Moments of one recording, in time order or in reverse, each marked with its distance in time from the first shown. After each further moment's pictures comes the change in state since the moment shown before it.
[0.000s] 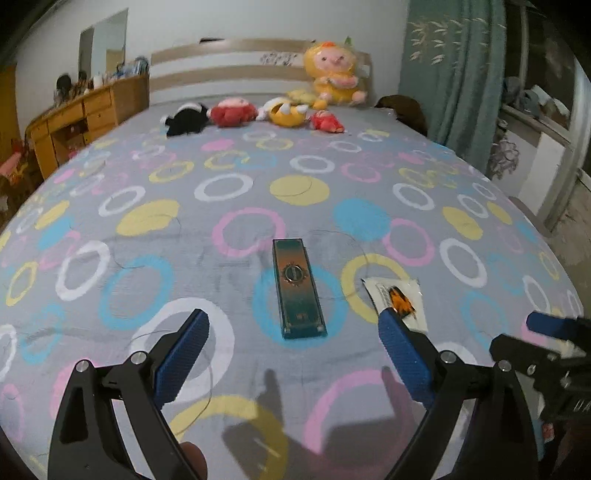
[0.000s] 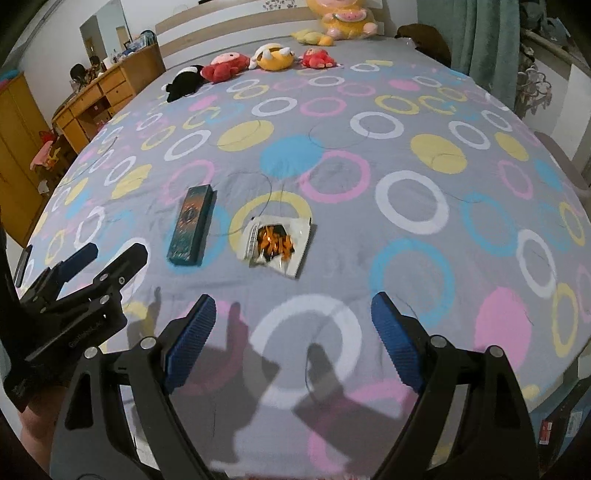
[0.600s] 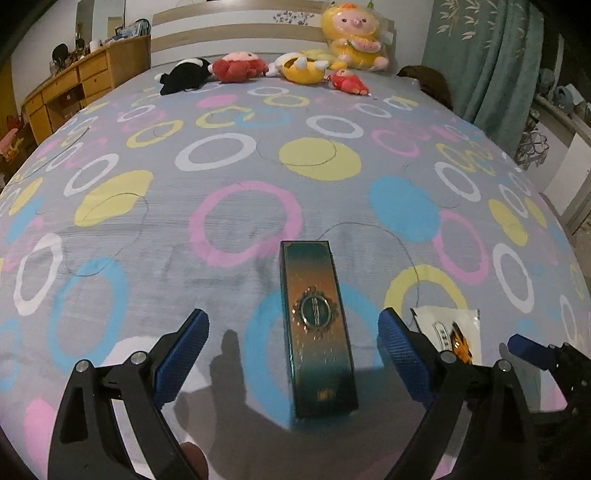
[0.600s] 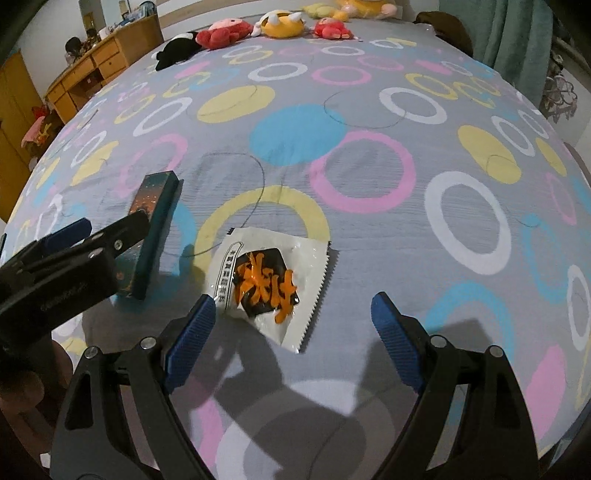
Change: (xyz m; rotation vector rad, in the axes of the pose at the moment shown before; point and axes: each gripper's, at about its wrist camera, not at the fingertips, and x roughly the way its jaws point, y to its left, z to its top) left arm 0.102 0.009 0.027 -0.035 0.158 0.035; right arm 0.106 0.010 0.032 -0.069 0.080 -0.027
